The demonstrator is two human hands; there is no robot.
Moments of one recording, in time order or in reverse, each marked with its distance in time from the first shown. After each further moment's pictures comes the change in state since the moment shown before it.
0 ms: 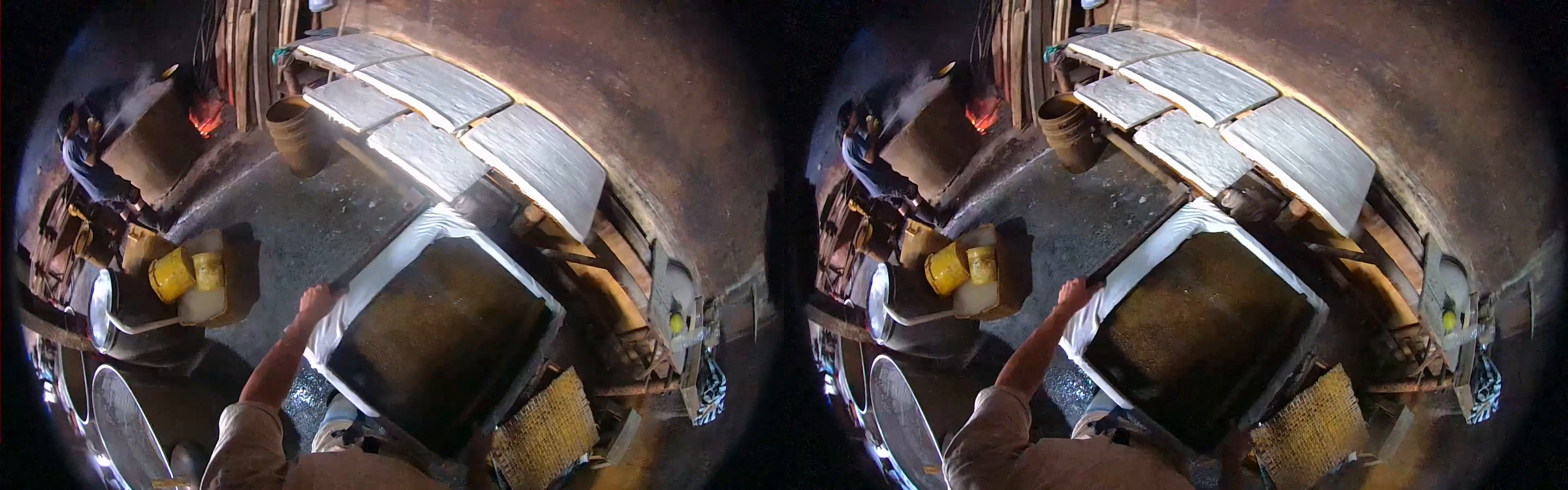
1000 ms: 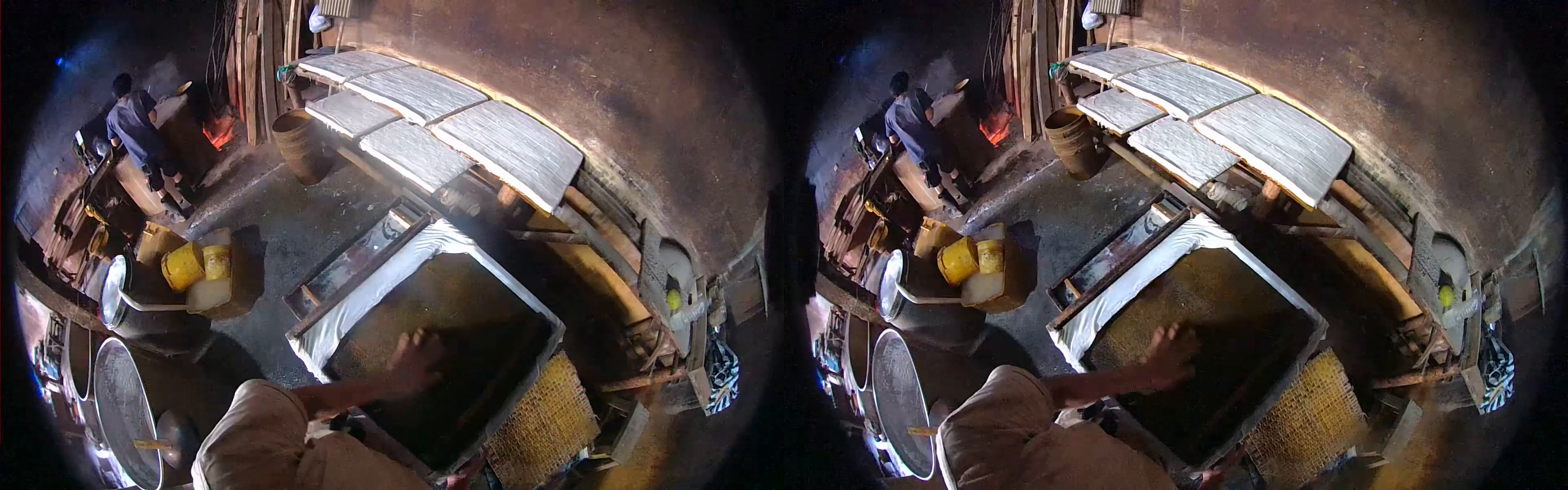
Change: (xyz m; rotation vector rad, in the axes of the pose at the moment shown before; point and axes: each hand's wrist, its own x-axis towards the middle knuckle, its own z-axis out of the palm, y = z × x) left_hand -0.265 0.190 0.140 0.353 0.013 0.988; right_hand -0.099 0.130 0.015 0.370 -0.043 0.288
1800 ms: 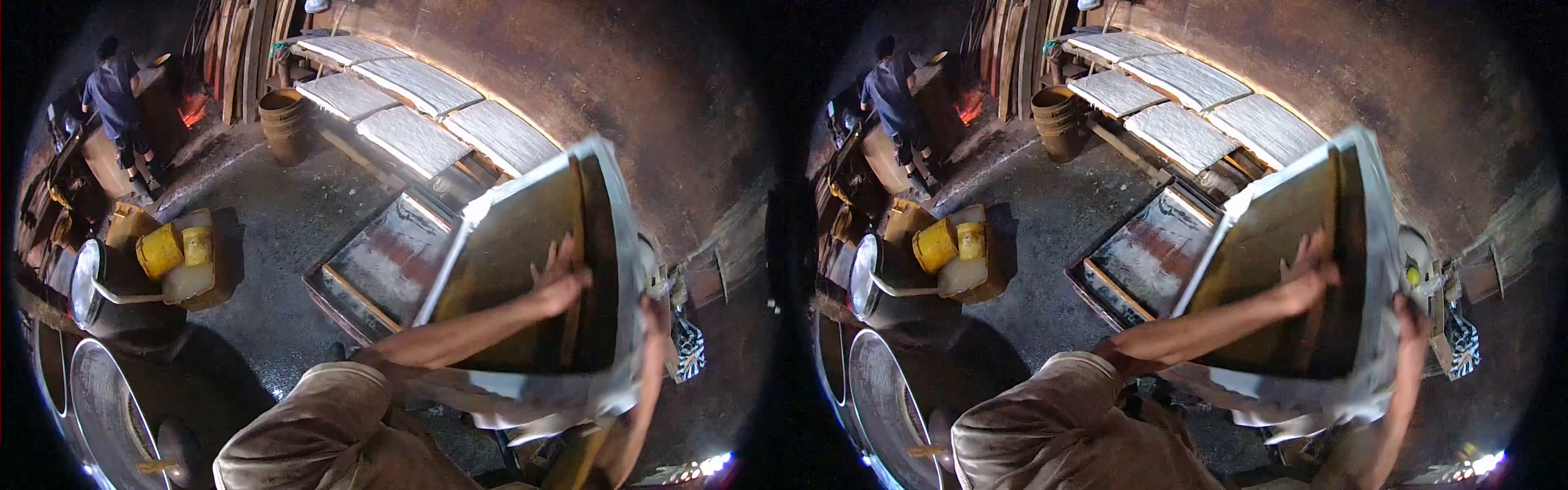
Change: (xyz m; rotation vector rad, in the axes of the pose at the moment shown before) left_hand 0.063 0.060 -0.246 -1.224 0.283 0.044; right_hand -0.132 -0.392 -0.300 -0.059 0.441 -0.828
